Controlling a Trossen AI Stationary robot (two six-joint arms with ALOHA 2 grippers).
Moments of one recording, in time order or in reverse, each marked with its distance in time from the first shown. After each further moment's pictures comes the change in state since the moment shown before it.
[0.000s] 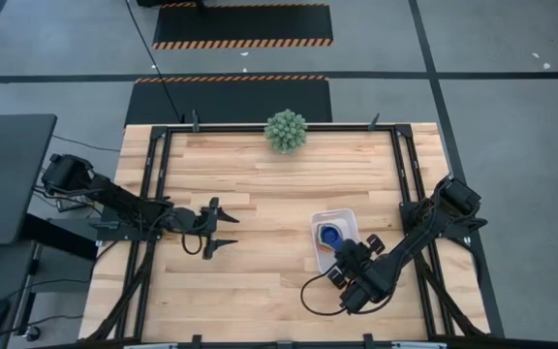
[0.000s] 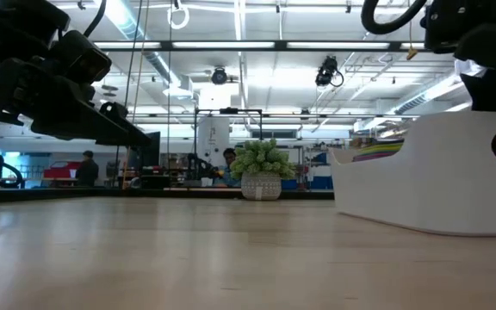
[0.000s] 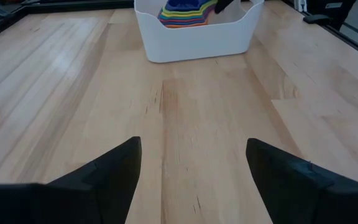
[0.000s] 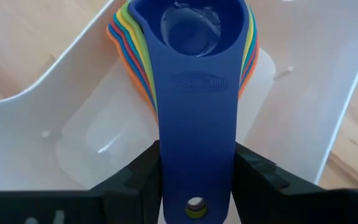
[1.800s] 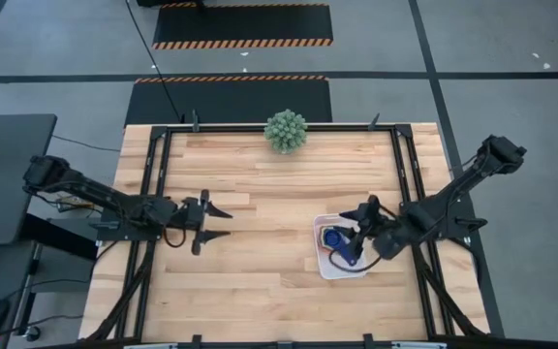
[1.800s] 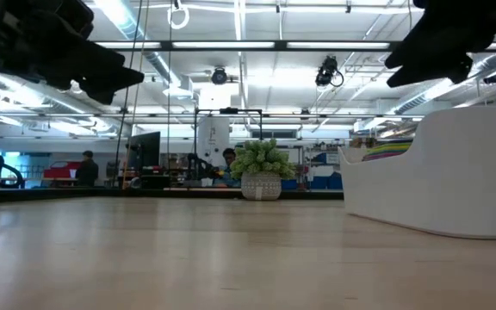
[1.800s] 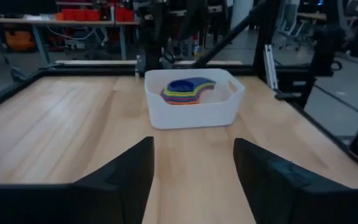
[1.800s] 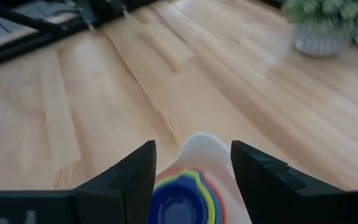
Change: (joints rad) left arm 0.000 -0.402 -0.001 -0.160 0.019 -0.007; right arm -0.133 -0.733 -0.510 0.699 0.283 -0.778
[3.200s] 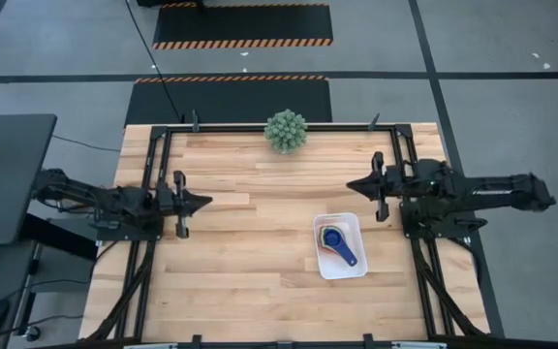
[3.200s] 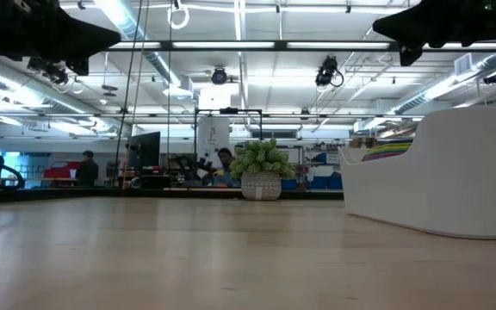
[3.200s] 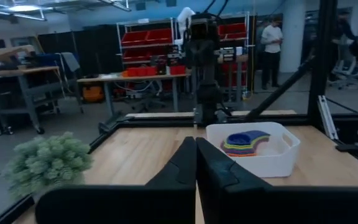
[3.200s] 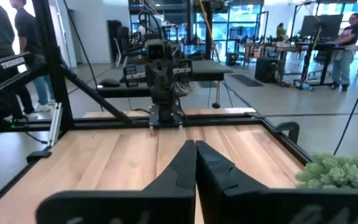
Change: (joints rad) left arm 0.000 -0.560 0.000 -0.340 -0.218 0.155; right arm -0.665 -0.631 -0.317 0.530 -0.834 -0.876
